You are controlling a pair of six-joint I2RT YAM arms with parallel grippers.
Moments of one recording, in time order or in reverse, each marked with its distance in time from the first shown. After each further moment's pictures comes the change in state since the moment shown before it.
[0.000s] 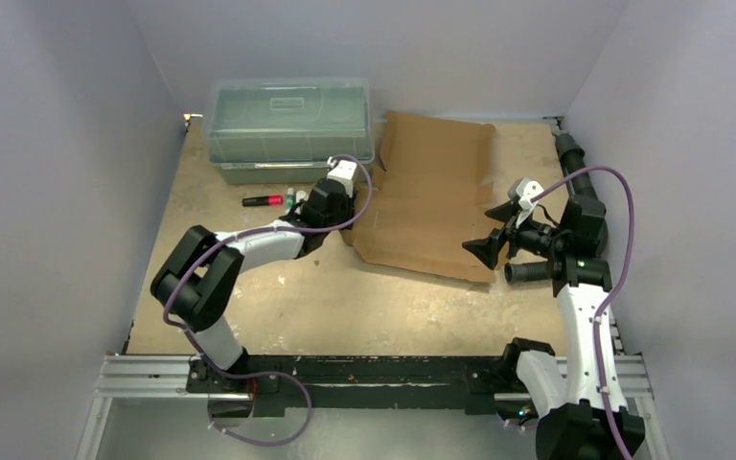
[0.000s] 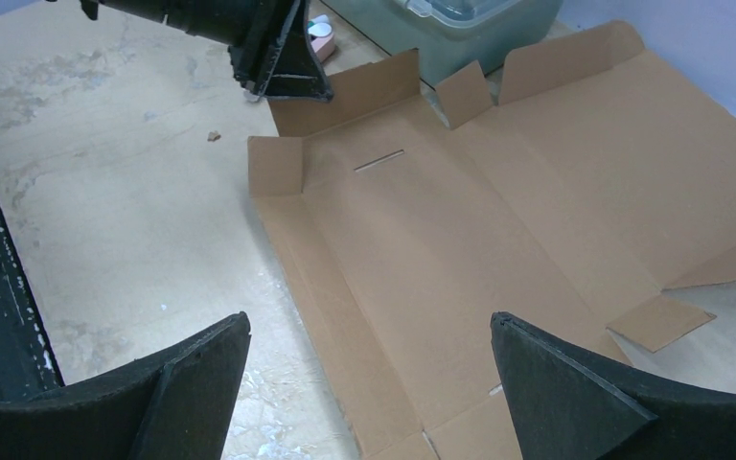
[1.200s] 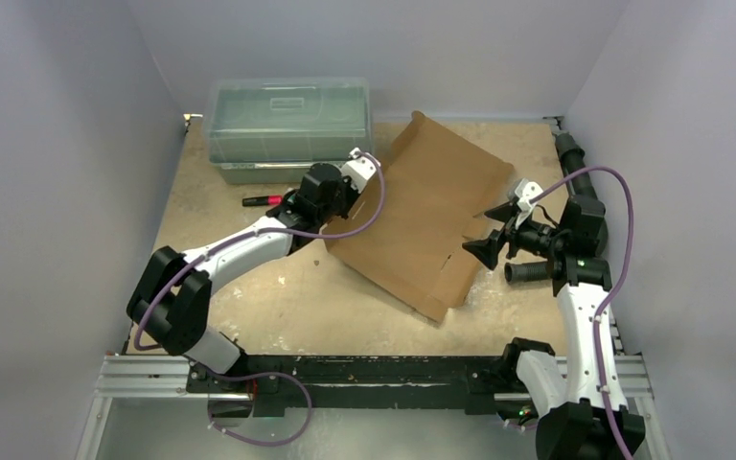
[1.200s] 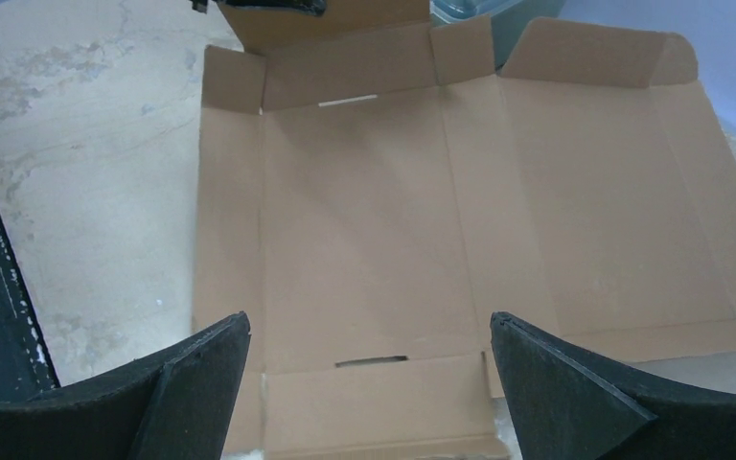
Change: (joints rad) left arm -0.033 -0.120 0.117 -0.095 0.085 0.466; right arm 0.000 0.001 0.000 -0.004 0.000 -0.017
